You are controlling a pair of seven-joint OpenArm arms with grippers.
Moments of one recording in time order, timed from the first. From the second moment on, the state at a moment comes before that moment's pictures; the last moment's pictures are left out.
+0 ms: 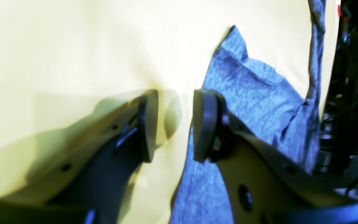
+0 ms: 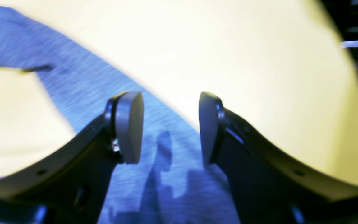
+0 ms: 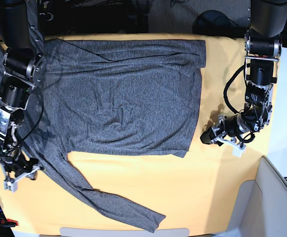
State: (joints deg) left arm -28.7 -23.2 9.2 39.8 -66.5 -11.6 48.3; right arm 39.5 17.9 19.2 48.3 3.7 19.2 -34.3
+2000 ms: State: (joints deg) left arm -34.6 -14.8 16.9 36.3 -65.2 -10.9 47.1; right arm 41.2 25.4 19.6 37.0 3.9 20.6 -34.4
